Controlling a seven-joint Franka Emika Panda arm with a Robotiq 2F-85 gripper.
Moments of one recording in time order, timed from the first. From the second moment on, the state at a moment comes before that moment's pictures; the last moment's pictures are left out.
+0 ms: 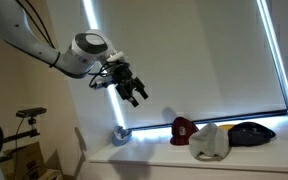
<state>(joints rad) -0.13 -0.47 0.00 -2.56 -0.38 2.33 1.49</state>
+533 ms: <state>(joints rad) -0.32 -0.22 -0.13 -2.32 -0.37 2.27 1.46</state>
